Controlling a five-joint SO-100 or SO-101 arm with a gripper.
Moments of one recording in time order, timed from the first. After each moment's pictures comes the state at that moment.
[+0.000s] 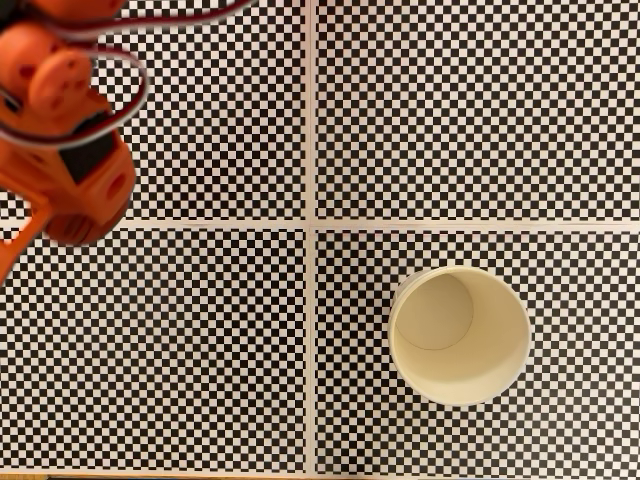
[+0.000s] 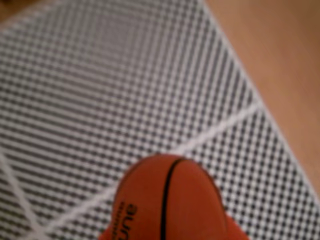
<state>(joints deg) 31.4 91.2 81.3 67.0 -95.7</state>
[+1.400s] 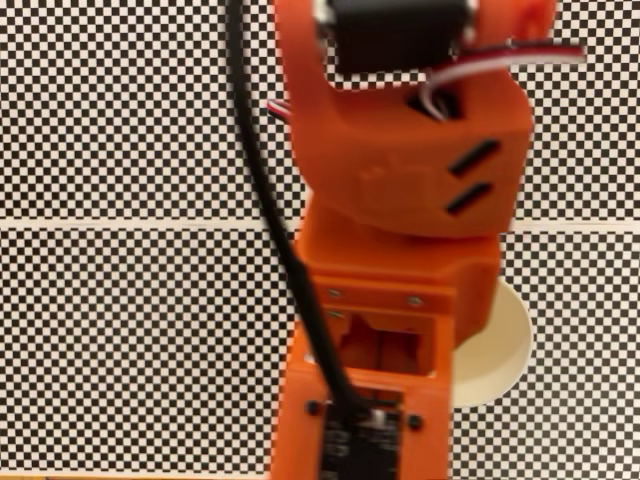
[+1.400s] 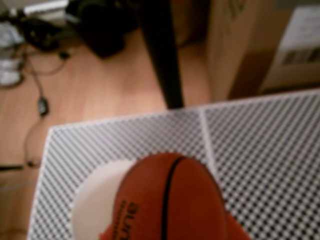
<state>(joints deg) -8.1 94.9 79.2 56.6 -75.8</state>
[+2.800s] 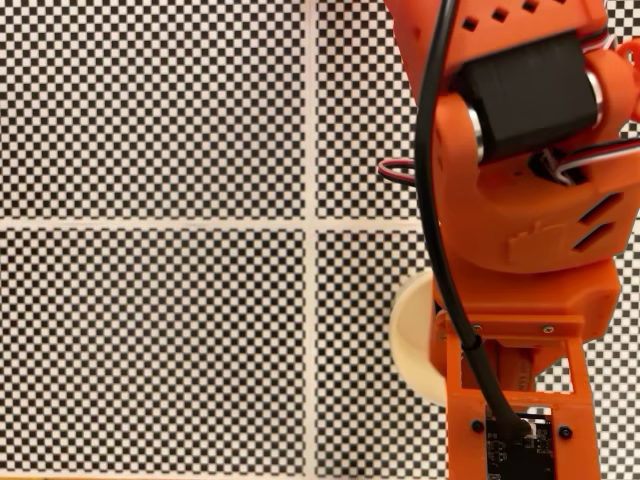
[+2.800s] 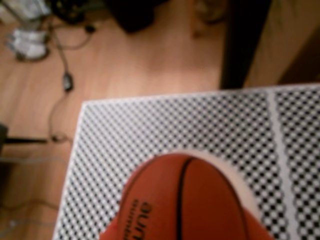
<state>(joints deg) -17.9 87.1 79.2 50.7 -71.3</state>
